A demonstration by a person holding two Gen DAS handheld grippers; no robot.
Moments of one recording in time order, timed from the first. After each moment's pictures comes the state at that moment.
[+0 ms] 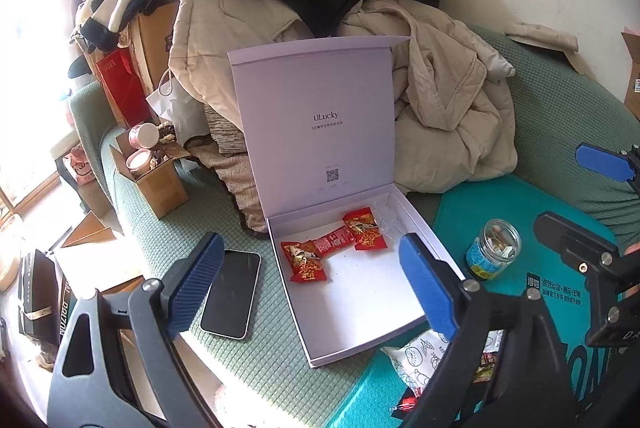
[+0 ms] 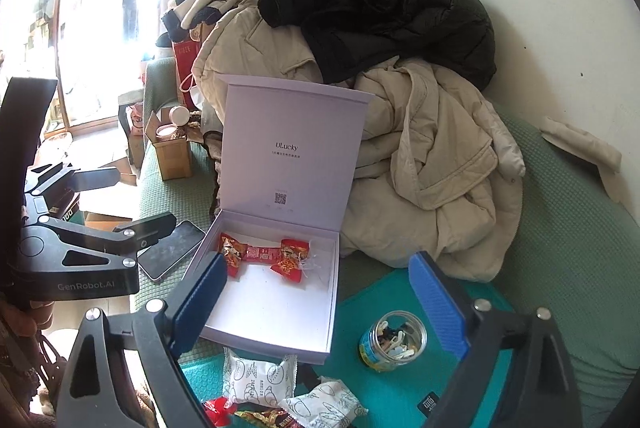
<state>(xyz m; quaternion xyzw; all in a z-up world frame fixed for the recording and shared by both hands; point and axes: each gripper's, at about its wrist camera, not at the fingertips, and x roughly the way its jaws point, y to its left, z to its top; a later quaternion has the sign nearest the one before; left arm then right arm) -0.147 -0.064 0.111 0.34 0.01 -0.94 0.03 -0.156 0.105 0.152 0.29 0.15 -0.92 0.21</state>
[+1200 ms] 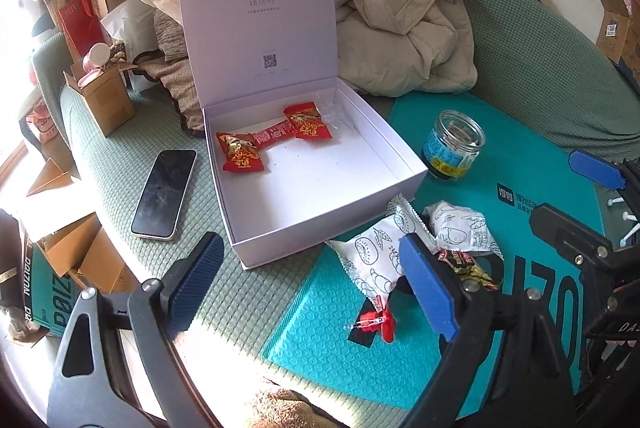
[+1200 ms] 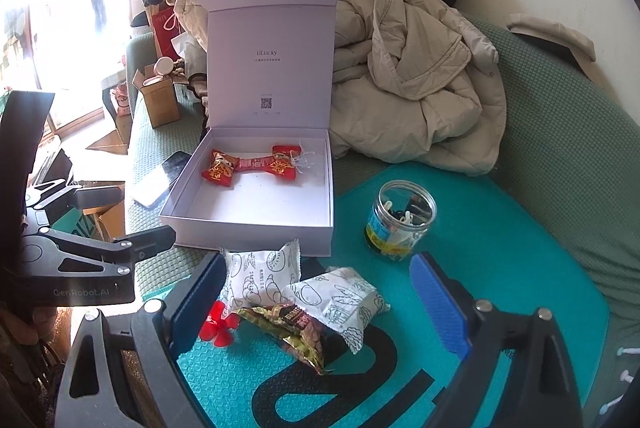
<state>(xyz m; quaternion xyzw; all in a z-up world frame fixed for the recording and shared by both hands) -0.094 -0.019 0.021 0.43 0.02 -0.90 -0.04 -0.093 0.157 0.060 0.36 0.11 -0.91 0.17</state>
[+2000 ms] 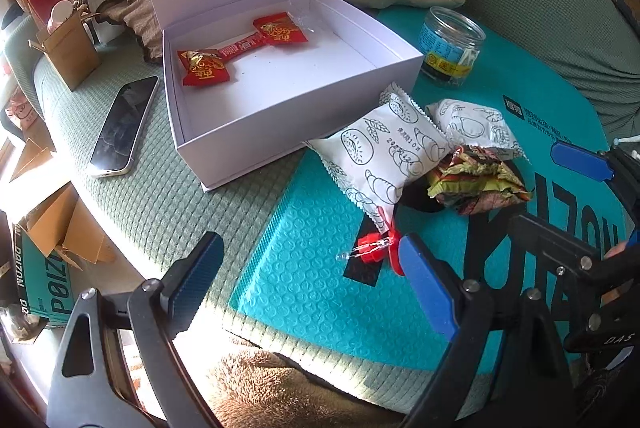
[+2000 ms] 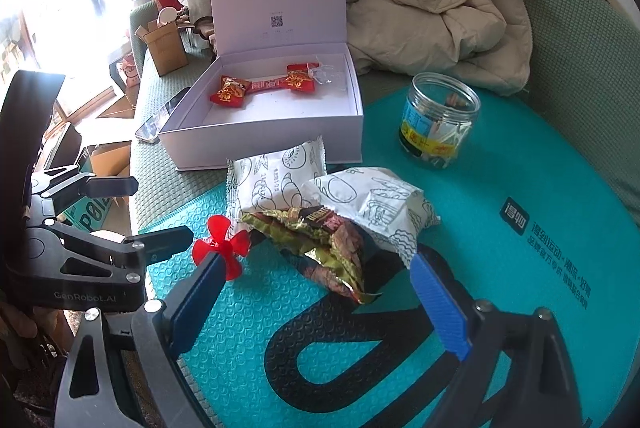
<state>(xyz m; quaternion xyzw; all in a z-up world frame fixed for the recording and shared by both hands) -0.081 0.002 -0.054 0.51 -0.02 -0.86 -0.07 -0.079 0.166 -0.026 0.44 0.07 -0.87 0.19</state>
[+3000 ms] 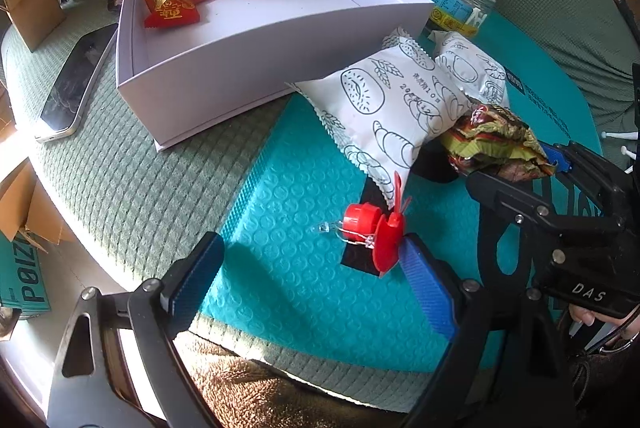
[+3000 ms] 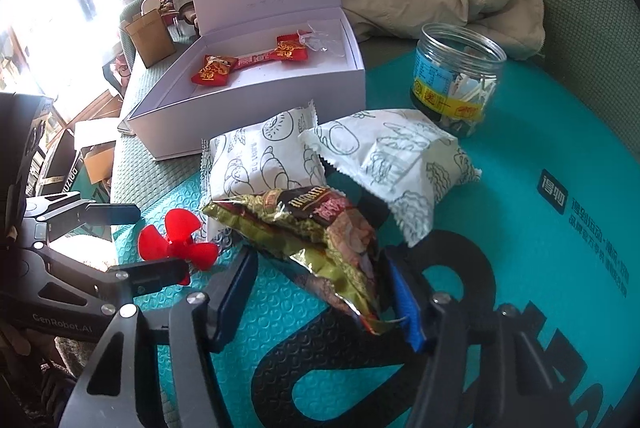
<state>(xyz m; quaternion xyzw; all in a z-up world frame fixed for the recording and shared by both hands) -0.096 -0.006 -0.100 0.56 0.02 -0.82 -0.12 -0.105 0.164 -0.073 0.47 0.04 -0.86 0.19</state>
